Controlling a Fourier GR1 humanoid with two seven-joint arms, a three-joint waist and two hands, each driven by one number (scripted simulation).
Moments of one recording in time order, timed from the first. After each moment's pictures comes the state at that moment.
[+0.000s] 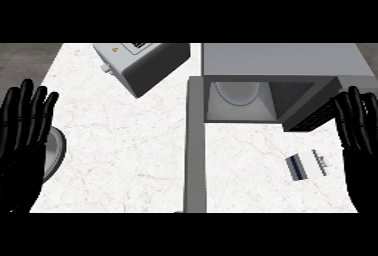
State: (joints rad) left arm 0.01 0.09 0.01 -2.10 -0.01 -0.02 0.00; right arm 0.04 -0.09 0.01 -2.10 0.01 0.01 0.00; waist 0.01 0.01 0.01
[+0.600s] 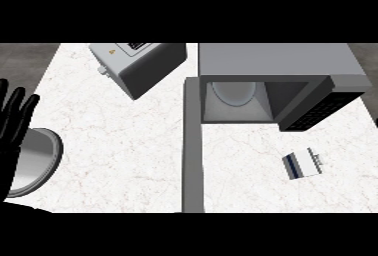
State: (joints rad) left arm 0.01 0.17 0.19 -2.08 0.35 -0.17 0.11; right arm 0.19 -0.16 -0.16 -2.20 -0.16 0.12 -0.02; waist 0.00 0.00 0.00
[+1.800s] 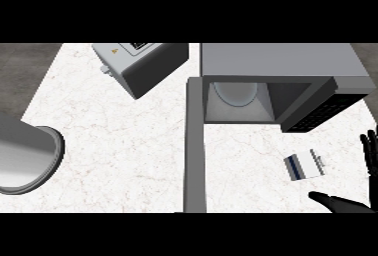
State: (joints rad) left arm 0.33 0.22 0.53 -2.28 0.80 -0.42 0.23; right arm 0.20 -0.10 -0.28 -1.76 0.01 0.09 -0.27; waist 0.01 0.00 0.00
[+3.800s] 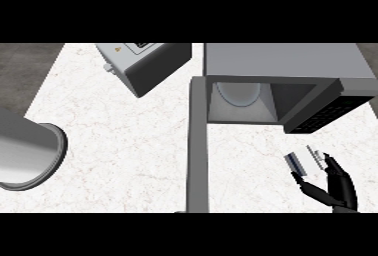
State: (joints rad) left arm 0.46 0.15 0.75 -2.29 1.06 -0.64 0.34; right arm -0.31 -0.29 -0.45 -0.26 0.15 0.07 -1.06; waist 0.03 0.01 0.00
